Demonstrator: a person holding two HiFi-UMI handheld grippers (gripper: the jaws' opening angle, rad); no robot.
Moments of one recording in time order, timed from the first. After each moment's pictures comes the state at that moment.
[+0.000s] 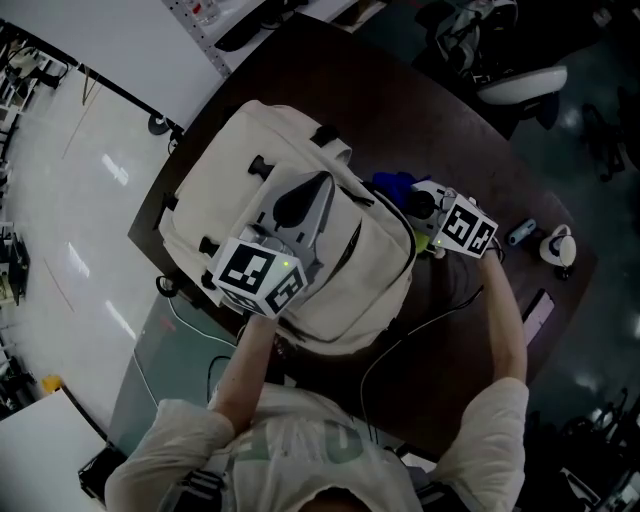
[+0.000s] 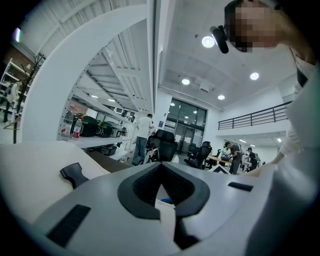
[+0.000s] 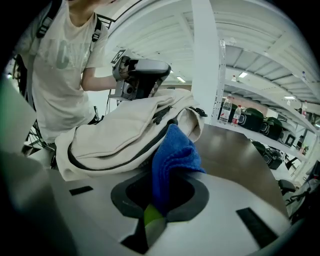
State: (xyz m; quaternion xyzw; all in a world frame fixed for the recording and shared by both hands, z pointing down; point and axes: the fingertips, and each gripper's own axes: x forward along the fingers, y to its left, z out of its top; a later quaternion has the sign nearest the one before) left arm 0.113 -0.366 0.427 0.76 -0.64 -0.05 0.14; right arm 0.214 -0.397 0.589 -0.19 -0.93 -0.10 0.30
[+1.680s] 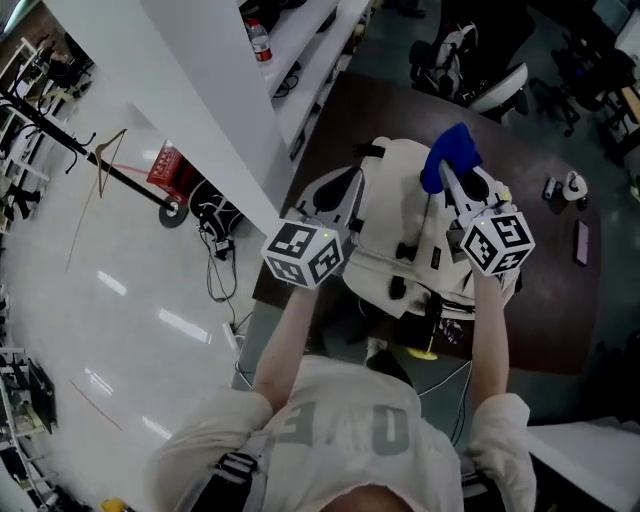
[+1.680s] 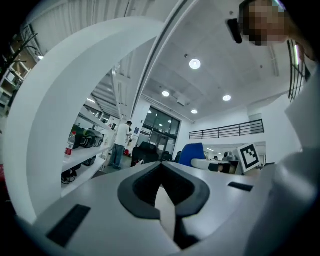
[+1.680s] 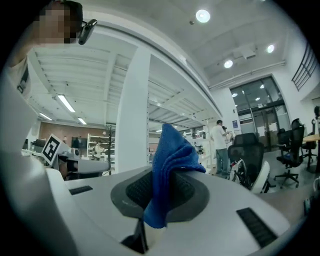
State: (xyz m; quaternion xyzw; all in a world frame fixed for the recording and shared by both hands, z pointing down) left arm -0.128 -0.268 0.361 0.86 -0.49 -0.10 0.11; right arm 0.014 -0.318 0.344 0.39 -0.92 0.02 0.01
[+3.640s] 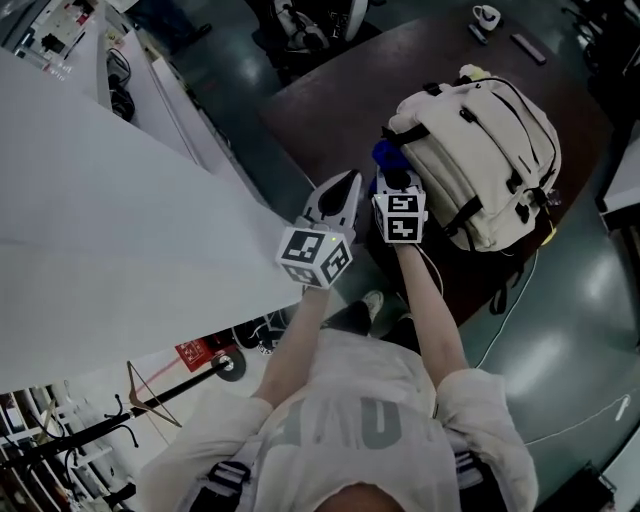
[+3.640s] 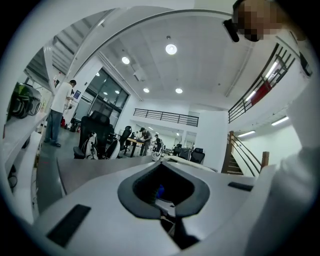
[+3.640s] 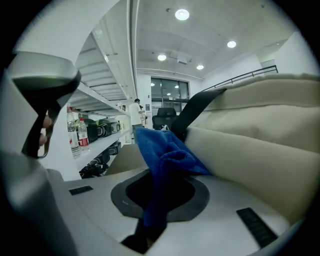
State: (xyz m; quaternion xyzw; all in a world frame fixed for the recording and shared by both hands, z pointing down) left arm -0.235 -0.394 0.454 0.99 -0.10 -0.01 0.13; right arm -0.144 -0.411 0.565 0.82 -0.54 0.14 0.09
